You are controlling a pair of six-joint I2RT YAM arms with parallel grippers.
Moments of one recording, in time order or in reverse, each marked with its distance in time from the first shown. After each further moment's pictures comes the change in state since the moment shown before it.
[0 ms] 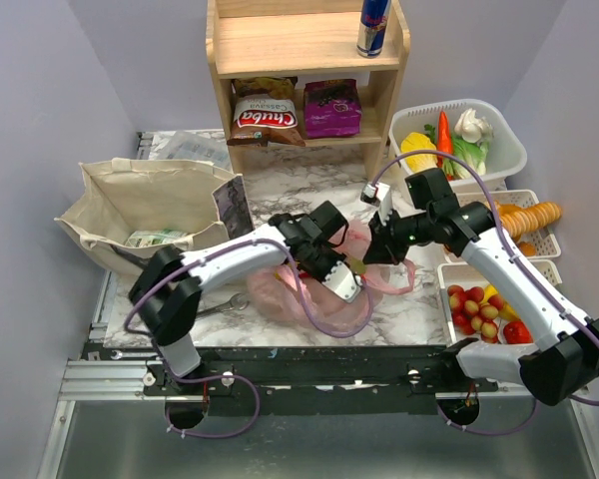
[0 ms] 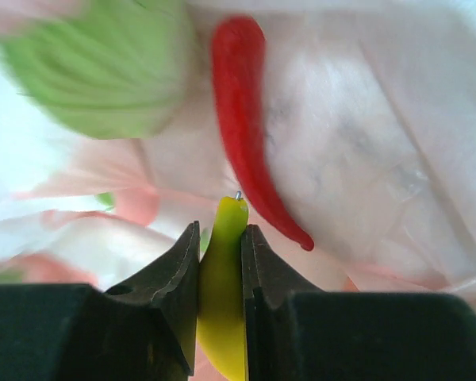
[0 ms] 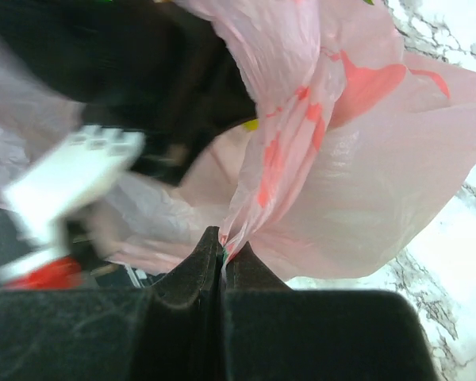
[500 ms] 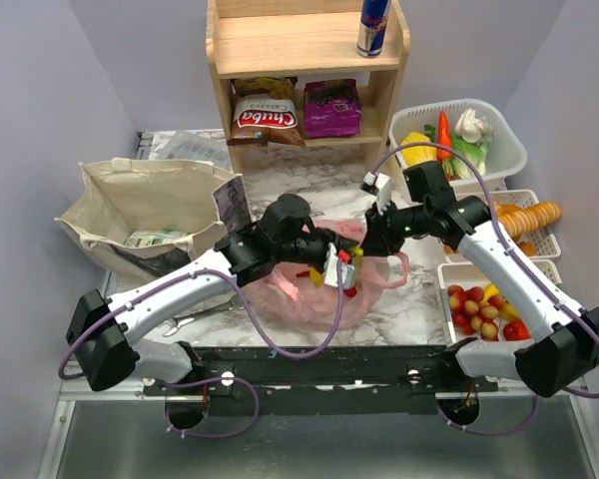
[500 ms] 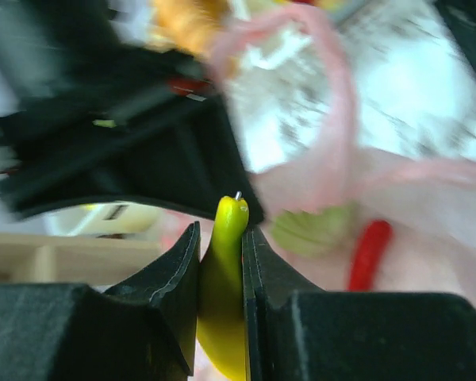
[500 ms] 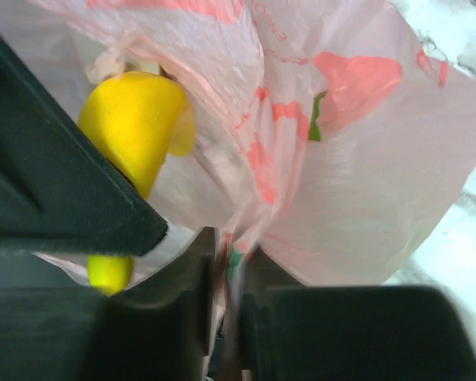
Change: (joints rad) left arm -0.011 -0.433 -0.237 0.520 0.312 -0.363; right arm -0.006 0.045 0.024 0.065 0.002 0.121
